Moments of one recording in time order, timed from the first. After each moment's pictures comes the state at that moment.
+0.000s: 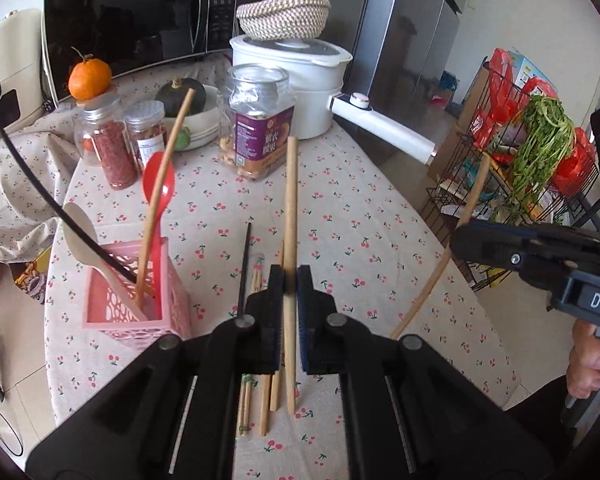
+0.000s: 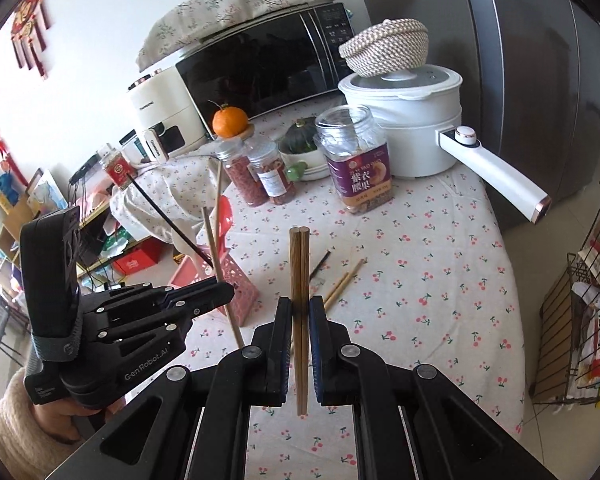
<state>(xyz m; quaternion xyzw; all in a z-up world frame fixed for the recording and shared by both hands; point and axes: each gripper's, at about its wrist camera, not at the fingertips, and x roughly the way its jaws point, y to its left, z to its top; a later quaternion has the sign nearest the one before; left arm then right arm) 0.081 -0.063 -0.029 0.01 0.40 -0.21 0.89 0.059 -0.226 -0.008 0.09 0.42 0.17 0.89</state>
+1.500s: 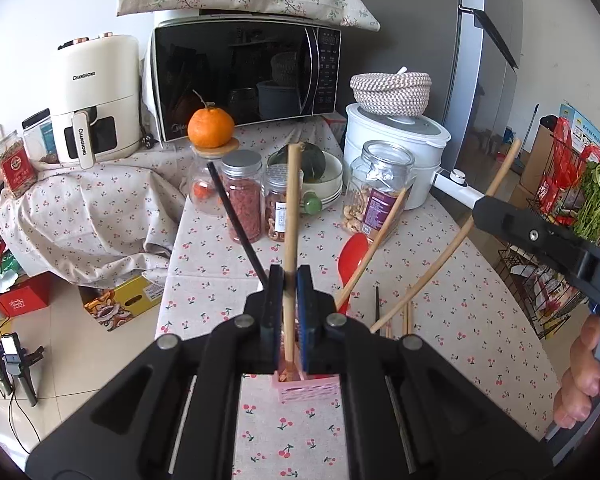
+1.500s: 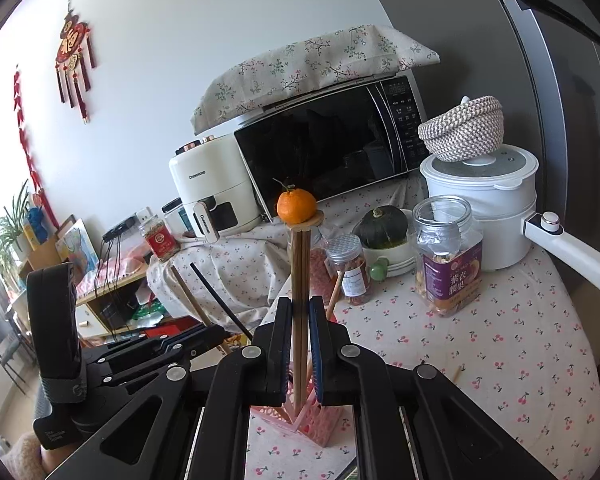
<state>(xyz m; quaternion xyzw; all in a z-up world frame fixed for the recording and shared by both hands) 0.105 0.045 -0.003 0.00 0.32 -0.10 0.94 0.104 -0.129 0.007 0.13 0.28 0.21 0.93</state>
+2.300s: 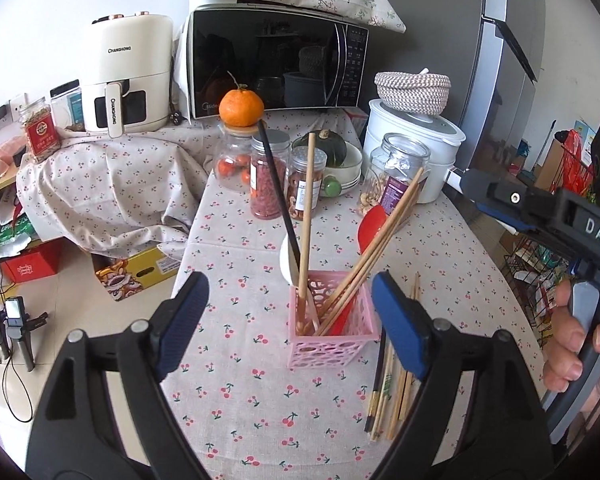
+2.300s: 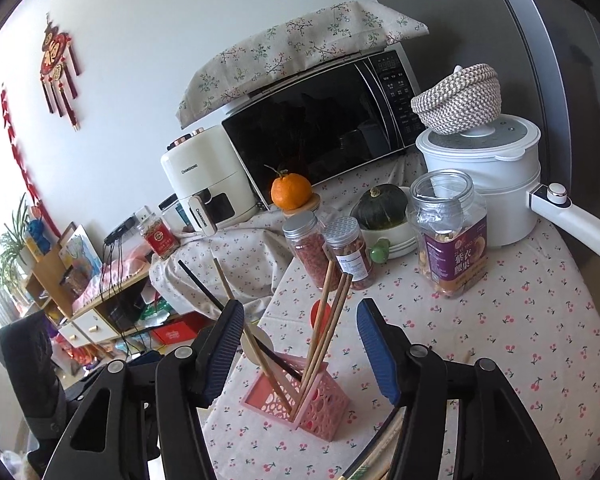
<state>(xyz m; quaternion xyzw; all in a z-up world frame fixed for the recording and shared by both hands) 0.079 0.065 -0.011 -0.03 0.34 -0.07 0.94 0.119 -0.141 -0.002 0.17 0.31 0.22 0.91</state>
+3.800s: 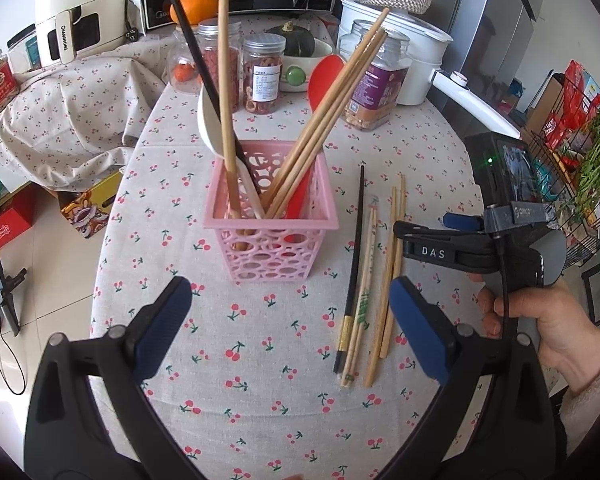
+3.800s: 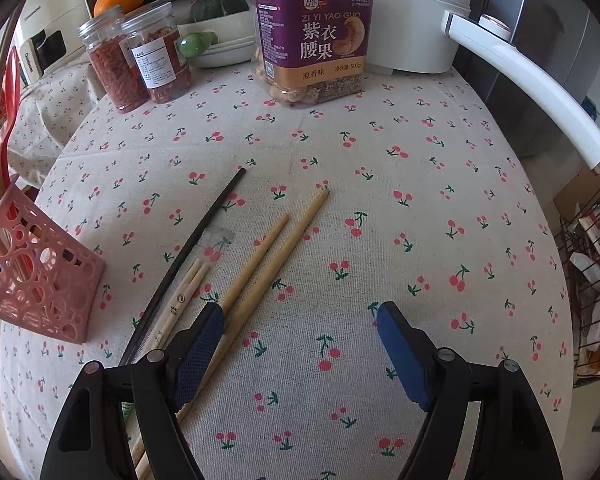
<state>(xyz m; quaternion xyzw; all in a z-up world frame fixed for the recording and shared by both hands) 0.073 0.015 -0.078 -0.01 0.46 -0.10 0.88 0.167 -0.172 -0.180 0.00 0.55 0.02 0.83</state>
